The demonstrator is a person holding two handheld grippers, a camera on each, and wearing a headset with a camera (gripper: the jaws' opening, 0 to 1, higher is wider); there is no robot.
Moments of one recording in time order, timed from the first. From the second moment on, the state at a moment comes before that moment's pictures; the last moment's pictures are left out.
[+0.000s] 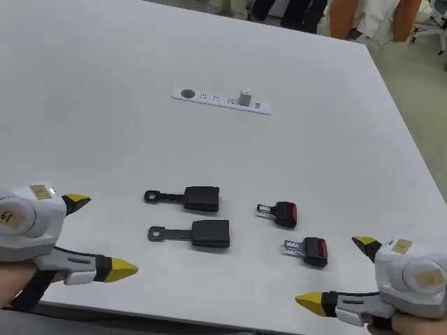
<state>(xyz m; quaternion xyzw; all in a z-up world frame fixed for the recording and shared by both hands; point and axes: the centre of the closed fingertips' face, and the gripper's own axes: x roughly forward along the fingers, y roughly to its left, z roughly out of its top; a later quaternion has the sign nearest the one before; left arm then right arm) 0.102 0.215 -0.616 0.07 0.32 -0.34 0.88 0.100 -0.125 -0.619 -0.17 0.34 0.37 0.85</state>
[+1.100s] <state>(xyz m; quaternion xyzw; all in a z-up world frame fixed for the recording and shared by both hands) 0.100 0.214 -0.619 0.08 0.32 -0.35 0.88 0.102 -0.122 -0.617 -0.18 0.34 0.37 0.84</state>
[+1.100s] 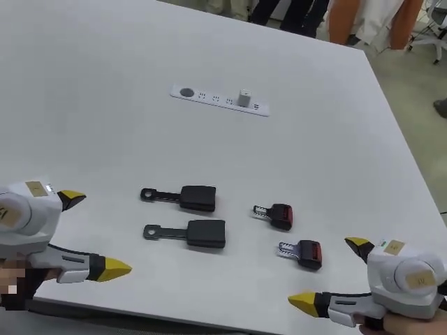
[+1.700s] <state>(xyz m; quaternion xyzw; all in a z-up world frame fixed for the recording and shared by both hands) 0.103 0.218 -0.618 0.08 0.32 -0.34 0.88 0.102 -0.125 -0.618 -0.19 0.35 0.37 0.84</state>
